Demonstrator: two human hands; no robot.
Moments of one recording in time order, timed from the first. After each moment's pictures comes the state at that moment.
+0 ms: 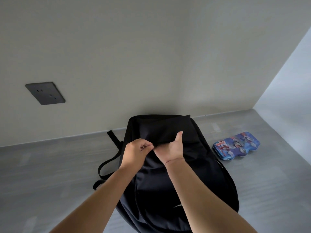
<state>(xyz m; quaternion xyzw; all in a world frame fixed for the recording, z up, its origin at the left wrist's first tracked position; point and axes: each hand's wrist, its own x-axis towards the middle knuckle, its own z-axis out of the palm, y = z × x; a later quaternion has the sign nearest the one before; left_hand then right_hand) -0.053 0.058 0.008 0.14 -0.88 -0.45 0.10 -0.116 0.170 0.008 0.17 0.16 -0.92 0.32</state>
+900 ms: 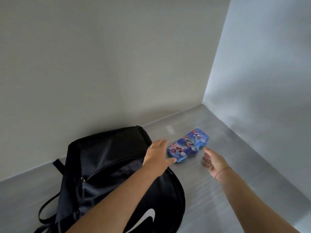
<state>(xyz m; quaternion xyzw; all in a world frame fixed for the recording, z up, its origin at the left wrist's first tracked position) -0.147 0.269 0.010 -0.08 -0.96 -0.25 -0.08 -0.166 0.479 -0.045 0.36 0.55 -0.75 0.11</state>
